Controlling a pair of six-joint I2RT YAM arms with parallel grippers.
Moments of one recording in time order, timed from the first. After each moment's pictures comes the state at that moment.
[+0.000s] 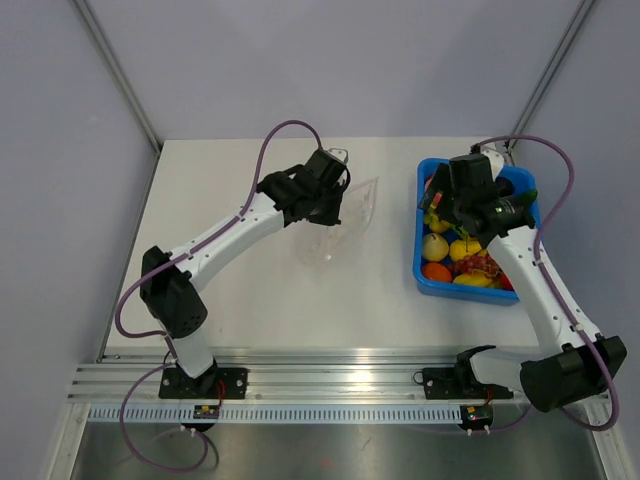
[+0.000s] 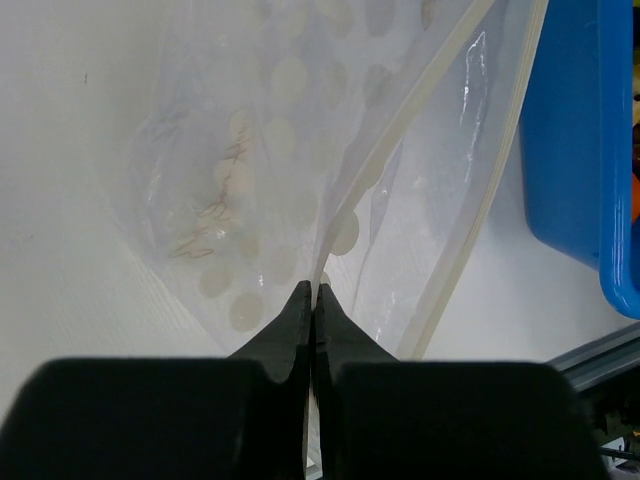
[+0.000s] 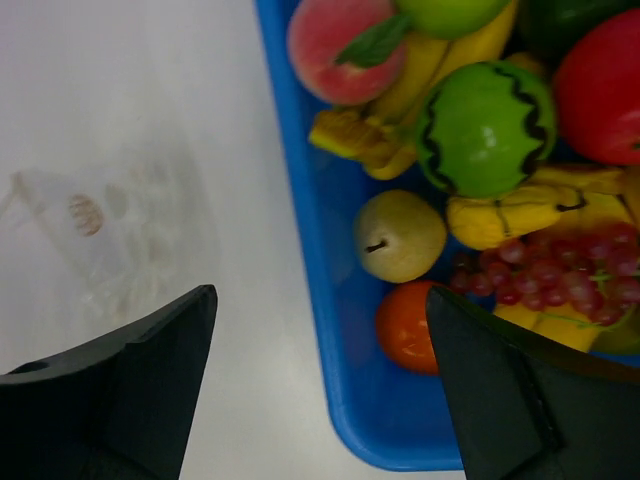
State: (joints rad) left arm -0.77 1.75 1.71 -0.84 -0.13 -0.46; right arm 0.33 1.24 1.31 -0.81 0.30 0.60
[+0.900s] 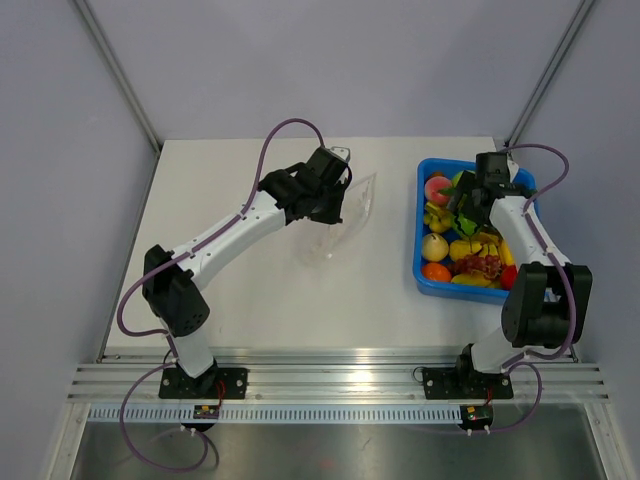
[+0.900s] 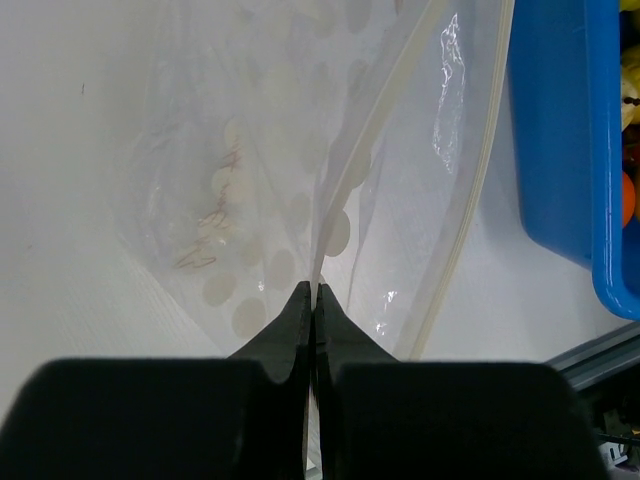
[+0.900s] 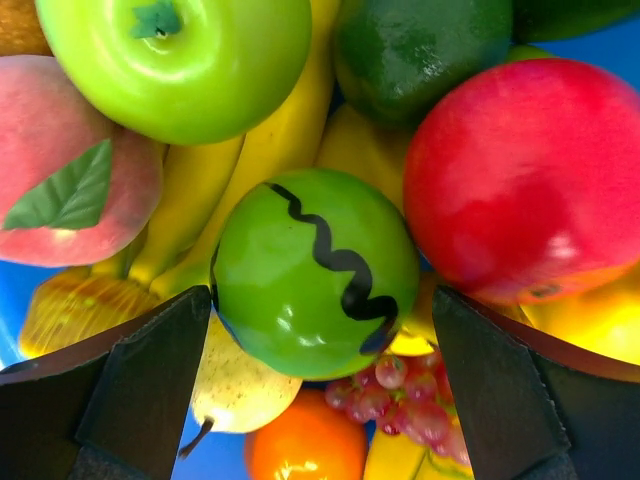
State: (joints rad) left arm -0.77 1.77 1.74 -0.84 -0.13 -0.44; right arm -0.04 1.56 1.24 -0.62 0.24 0.40
